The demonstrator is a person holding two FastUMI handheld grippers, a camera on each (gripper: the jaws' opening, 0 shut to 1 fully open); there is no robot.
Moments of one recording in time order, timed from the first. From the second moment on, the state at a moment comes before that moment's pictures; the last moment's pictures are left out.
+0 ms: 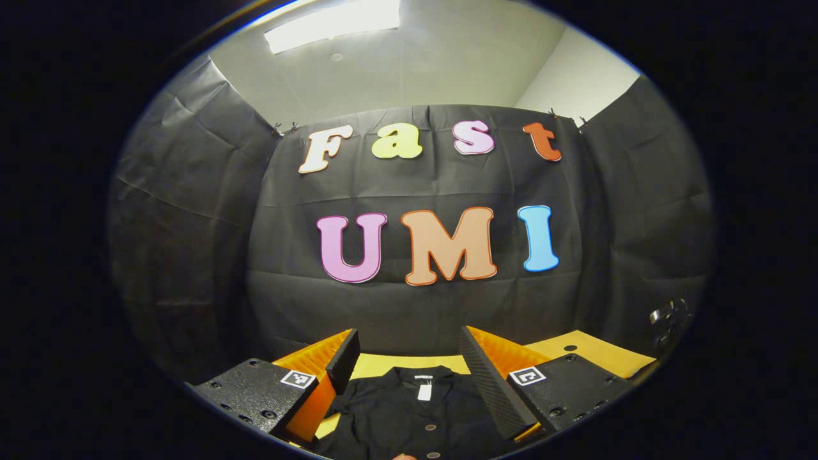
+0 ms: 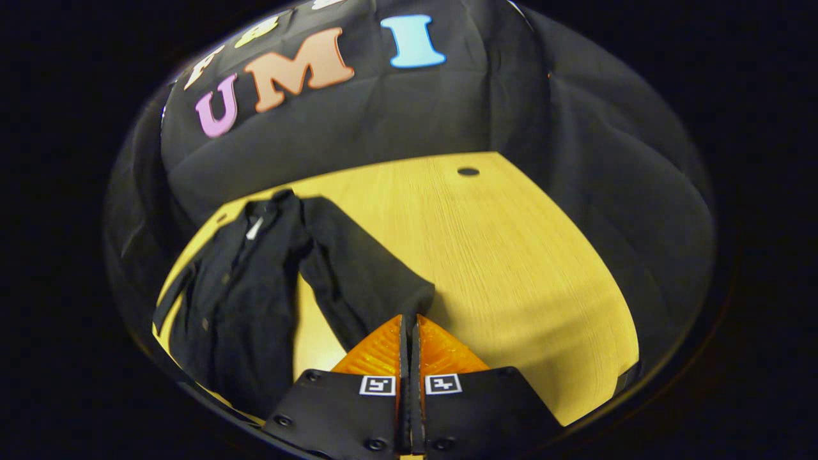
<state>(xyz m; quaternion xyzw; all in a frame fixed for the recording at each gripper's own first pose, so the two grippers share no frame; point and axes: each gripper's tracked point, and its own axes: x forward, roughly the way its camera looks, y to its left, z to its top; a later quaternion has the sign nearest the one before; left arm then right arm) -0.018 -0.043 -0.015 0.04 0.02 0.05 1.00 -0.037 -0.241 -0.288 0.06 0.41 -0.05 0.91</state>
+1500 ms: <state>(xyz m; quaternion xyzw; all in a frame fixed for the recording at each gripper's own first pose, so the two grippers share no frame) -0.046 0.203 -0.068 0.03 0.09 0.19 0.98 0.136 0.113 -0.243 -0.03 0.35 0.17 0.92</state>
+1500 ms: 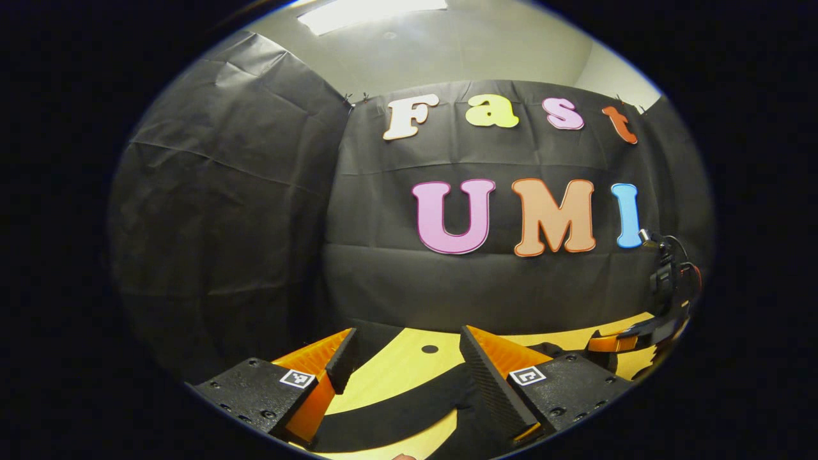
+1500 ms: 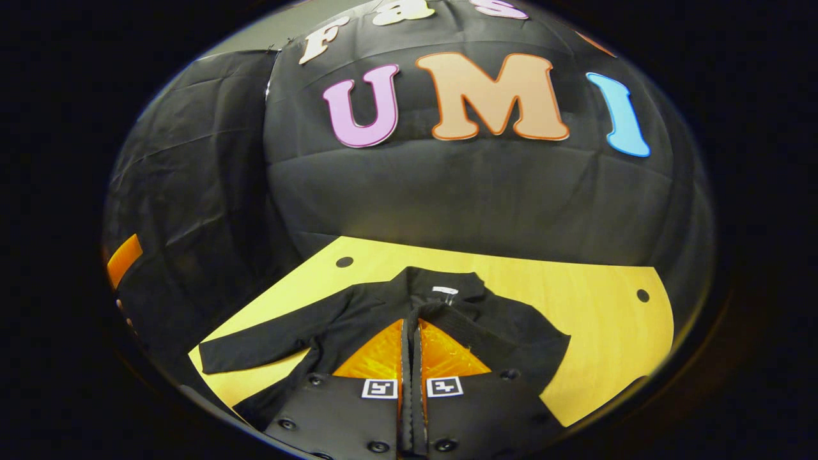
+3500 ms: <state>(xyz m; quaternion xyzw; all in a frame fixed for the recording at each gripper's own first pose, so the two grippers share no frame) -0.205 0.353 -0.363 -0.11 0.41 0.37 0.83 0.164 0.177 -0.251 -0.07 0.30 0.15 0.94</state>
